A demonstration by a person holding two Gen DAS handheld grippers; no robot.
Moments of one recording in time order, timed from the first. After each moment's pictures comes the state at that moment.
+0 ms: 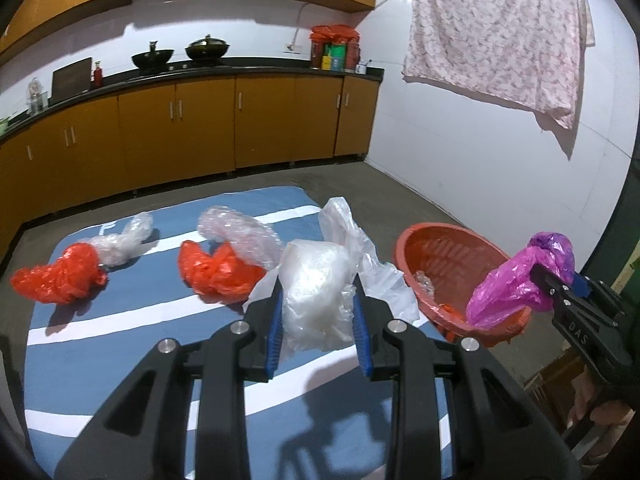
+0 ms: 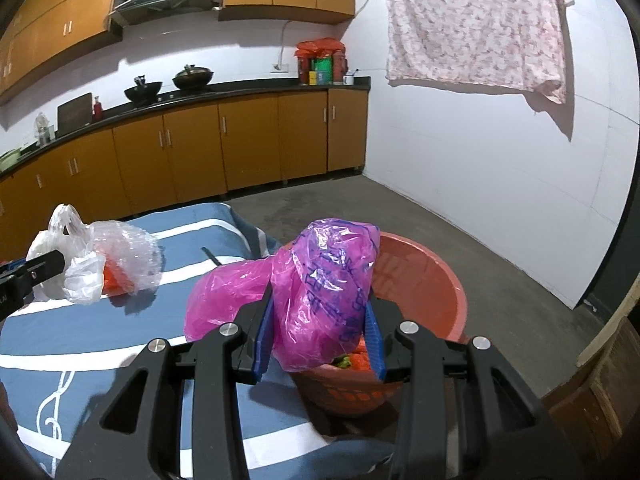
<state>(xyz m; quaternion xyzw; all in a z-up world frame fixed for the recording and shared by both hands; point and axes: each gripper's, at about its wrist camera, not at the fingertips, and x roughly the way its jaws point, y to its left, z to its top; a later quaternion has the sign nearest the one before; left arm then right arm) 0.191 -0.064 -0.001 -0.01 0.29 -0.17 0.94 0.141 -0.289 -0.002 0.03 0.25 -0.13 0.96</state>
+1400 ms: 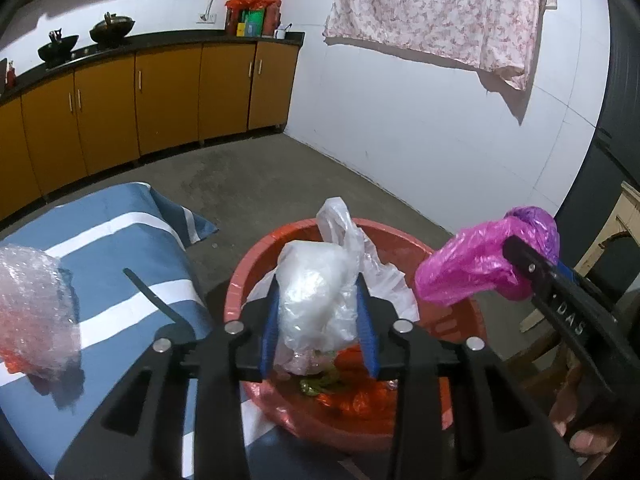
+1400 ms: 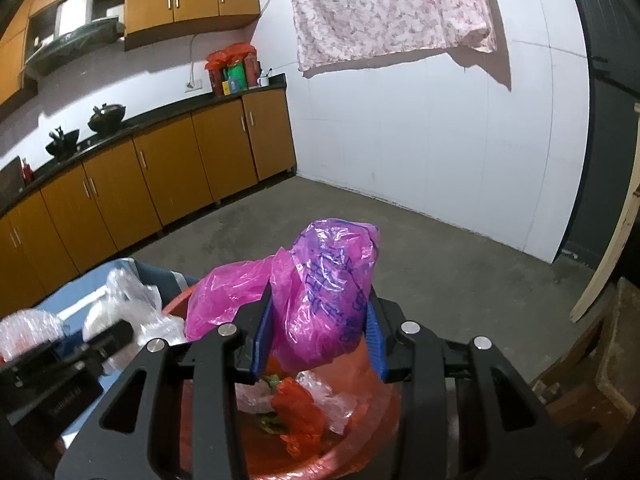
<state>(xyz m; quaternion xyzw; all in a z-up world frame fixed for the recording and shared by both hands) 0.286 -0.256 -0.046 0.00 0.33 -0.30 0.89 0.190 -0.415 -0.014 0.13 0.23 -0.23 0.94</state>
